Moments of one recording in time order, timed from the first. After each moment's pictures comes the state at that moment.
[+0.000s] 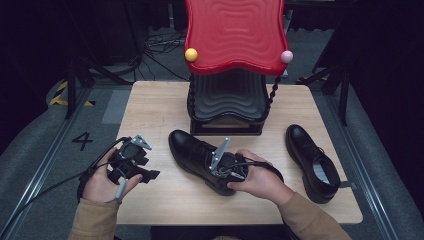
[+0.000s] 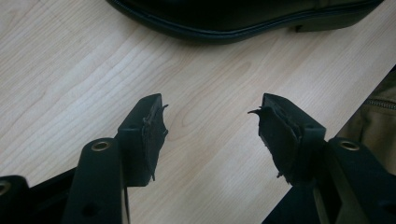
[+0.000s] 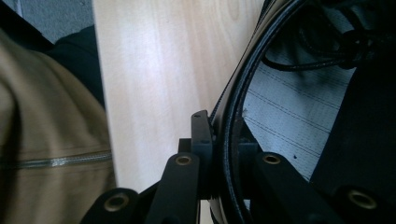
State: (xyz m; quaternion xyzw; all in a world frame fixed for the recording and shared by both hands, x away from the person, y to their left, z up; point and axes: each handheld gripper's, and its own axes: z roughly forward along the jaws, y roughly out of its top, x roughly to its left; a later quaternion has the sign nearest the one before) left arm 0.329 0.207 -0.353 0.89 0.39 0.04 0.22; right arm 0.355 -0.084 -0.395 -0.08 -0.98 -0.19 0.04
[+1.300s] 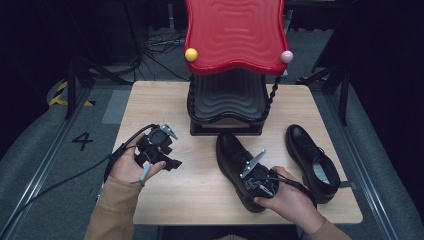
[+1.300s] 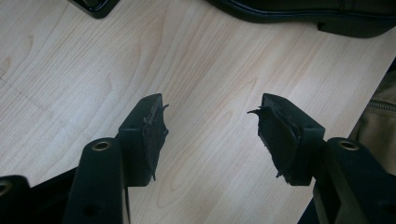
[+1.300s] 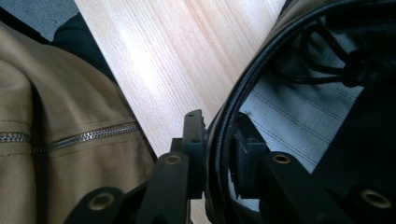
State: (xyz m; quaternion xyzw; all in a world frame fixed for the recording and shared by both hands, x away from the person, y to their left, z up) left arm 0.369 0.158 -0.352 0.92 0.32 0.02 0.22; right arm 0.319 -0.156 -0.402 -0.24 -0.96 -0.16 0.04
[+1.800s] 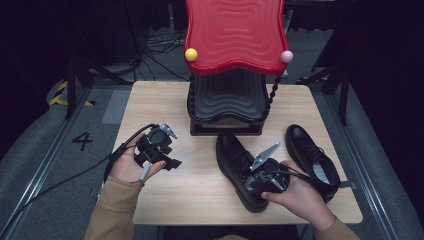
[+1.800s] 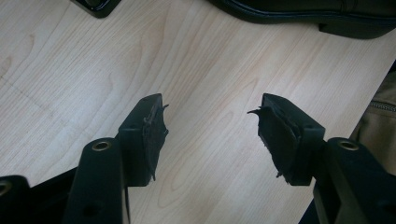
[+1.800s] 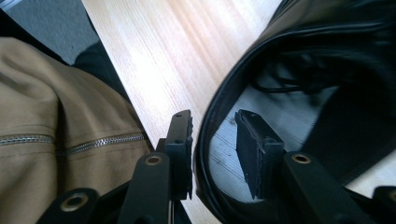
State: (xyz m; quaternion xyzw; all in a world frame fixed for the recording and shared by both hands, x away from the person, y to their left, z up) left arm 0.371 0.158 -0.353 0.92 0.32 0.03 0.22; right arm 0.324 -0.176 -0.380 -0.25 -0.94 -0.22 0.04
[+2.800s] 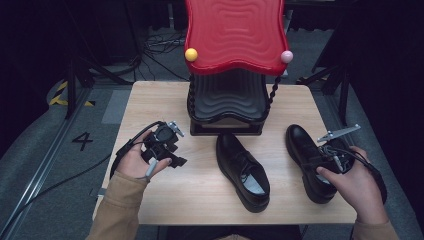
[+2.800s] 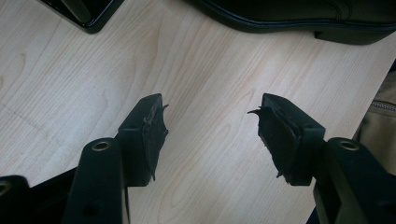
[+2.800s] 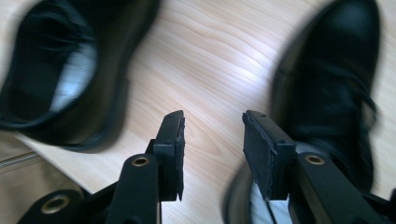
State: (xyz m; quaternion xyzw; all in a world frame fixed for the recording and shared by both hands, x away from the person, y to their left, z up) left arm 0.380 0.145 -0.352 0.93 0.31 0.02 0.22; right arm 0.346 -0.317 -0.343 -0.46 -0.86 -0.22 -0.08
